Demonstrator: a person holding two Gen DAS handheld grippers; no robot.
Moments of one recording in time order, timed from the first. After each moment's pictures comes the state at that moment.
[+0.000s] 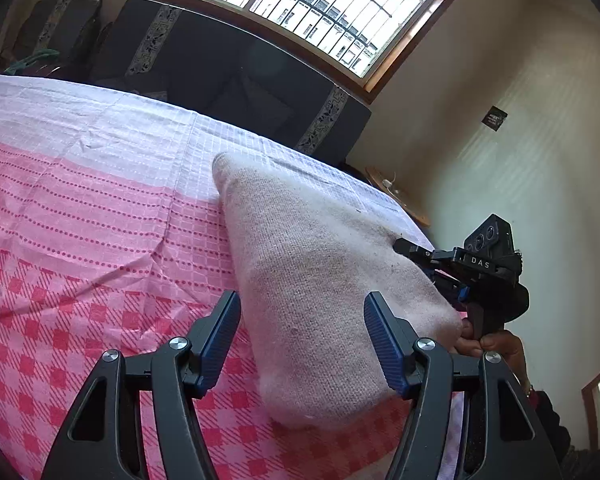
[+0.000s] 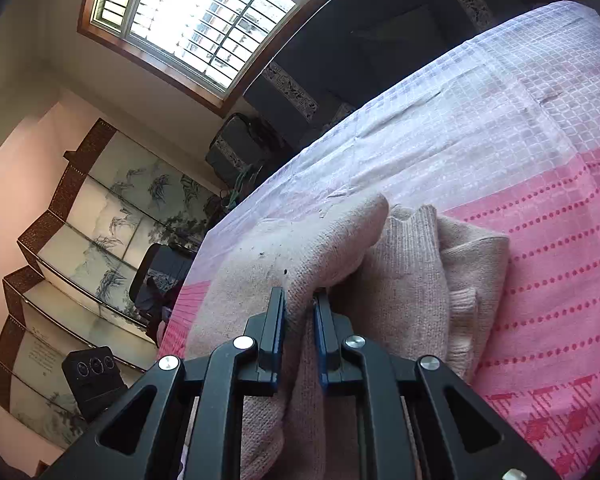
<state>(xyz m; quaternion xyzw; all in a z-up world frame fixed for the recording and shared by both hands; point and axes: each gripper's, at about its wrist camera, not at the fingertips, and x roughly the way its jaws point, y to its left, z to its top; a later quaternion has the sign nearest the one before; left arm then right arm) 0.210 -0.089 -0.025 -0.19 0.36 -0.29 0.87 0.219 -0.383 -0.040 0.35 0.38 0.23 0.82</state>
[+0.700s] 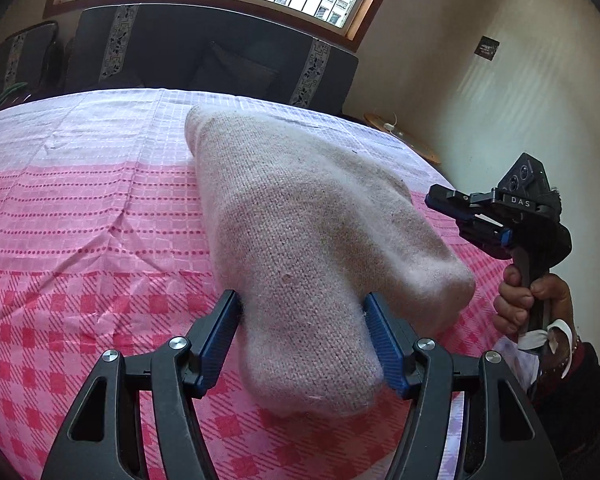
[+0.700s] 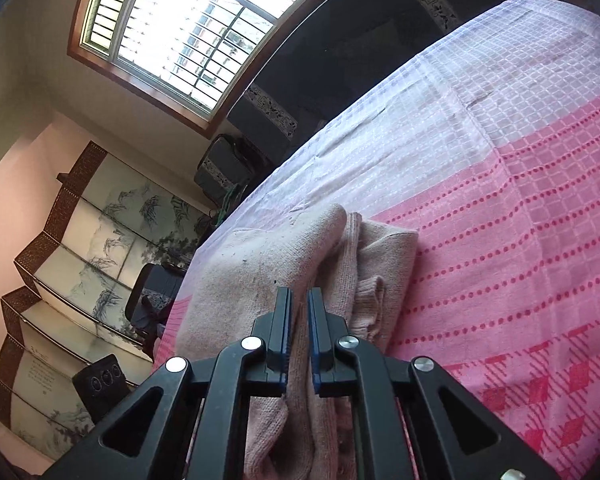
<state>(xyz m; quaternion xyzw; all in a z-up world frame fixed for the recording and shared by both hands) 0.205 -0.141 -0.046 -0.08 0.41 -0.30 0.86 0.184 -0.432 -0.051 0.38 0.36 0.22 0.83</state>
